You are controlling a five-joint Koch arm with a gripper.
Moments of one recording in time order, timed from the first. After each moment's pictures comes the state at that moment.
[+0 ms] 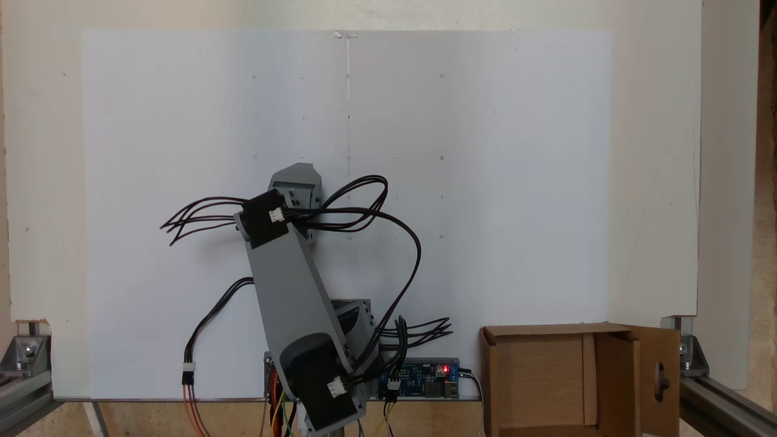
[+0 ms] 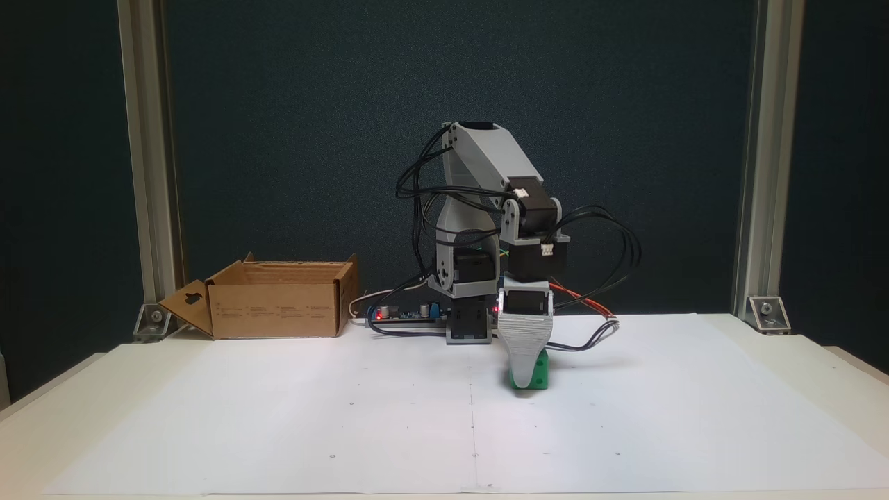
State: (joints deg) arm -24.7 89.9 122.3 33.3 27.9
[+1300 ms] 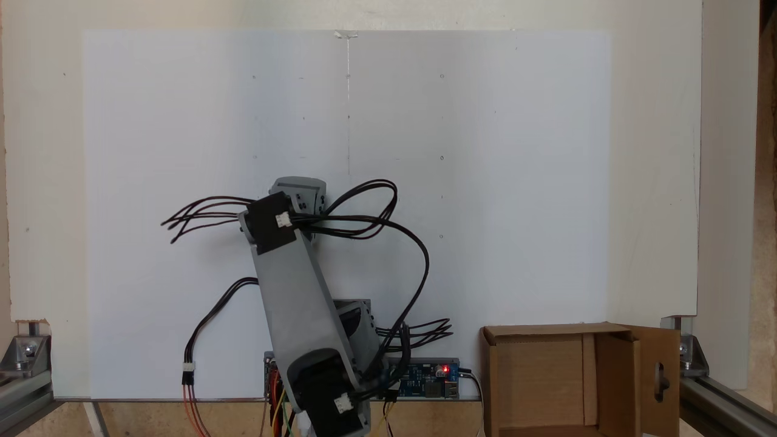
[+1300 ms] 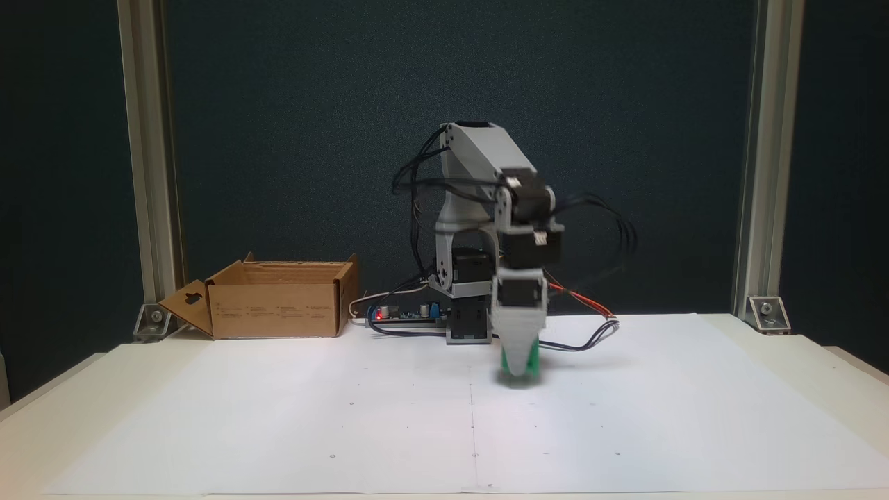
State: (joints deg) arm -21.4 95.0 119.4 38.3 27.9
